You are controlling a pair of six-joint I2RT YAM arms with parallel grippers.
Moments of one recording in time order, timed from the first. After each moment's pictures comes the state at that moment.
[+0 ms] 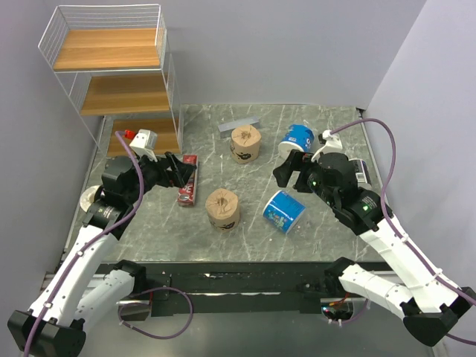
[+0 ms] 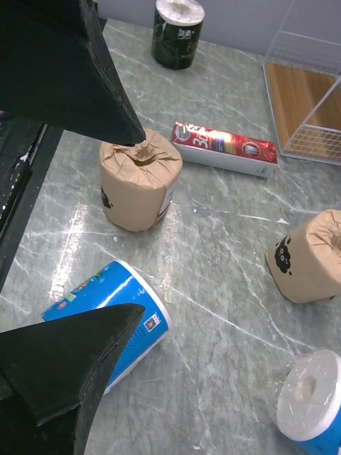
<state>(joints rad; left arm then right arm) -0.31 0.81 0.81 -0.17 0.27 -0.36 0.60 0.88 1.04 -0.60 0.19 0.59</state>
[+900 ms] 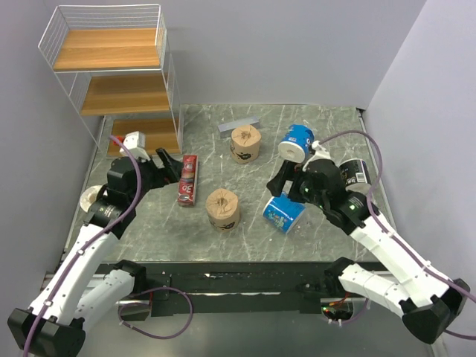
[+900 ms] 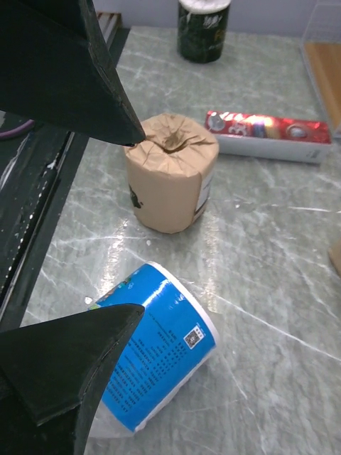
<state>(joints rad) -0.32 0.82 0.81 -0.27 0.01 -0.48 0.60 0.88 0.91 -0.58 0.11 0.69</state>
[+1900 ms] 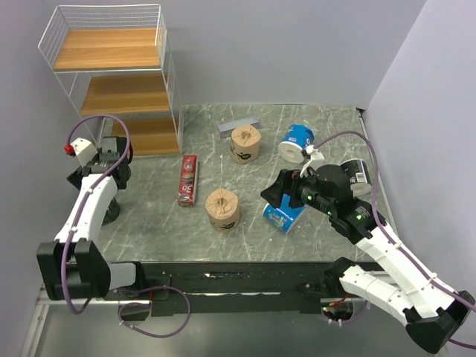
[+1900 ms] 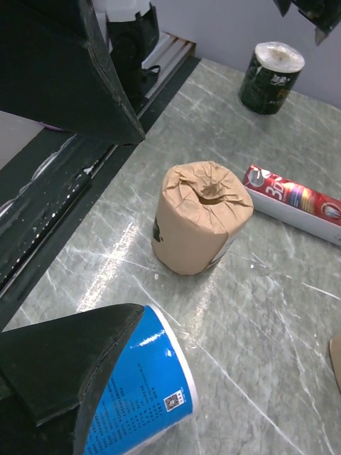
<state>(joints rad) 0.04 1.25 1.03 -0.76 -0.86 -0.76 0.60 0.81 0.86 -0.48 -0.13 0.54</state>
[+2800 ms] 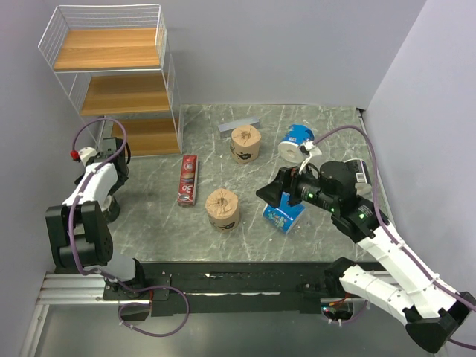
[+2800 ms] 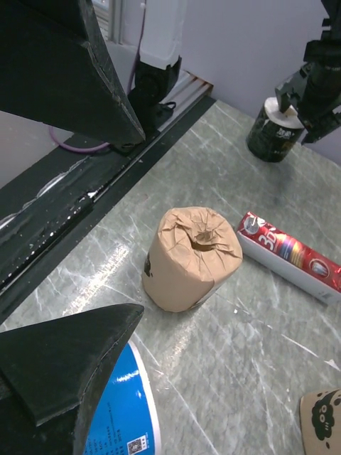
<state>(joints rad) 0.14 1.49 1.03 -0.71 -0.70 -0.76 0.60 0.82 0.90 -0.42 -0.25 0.51</state>
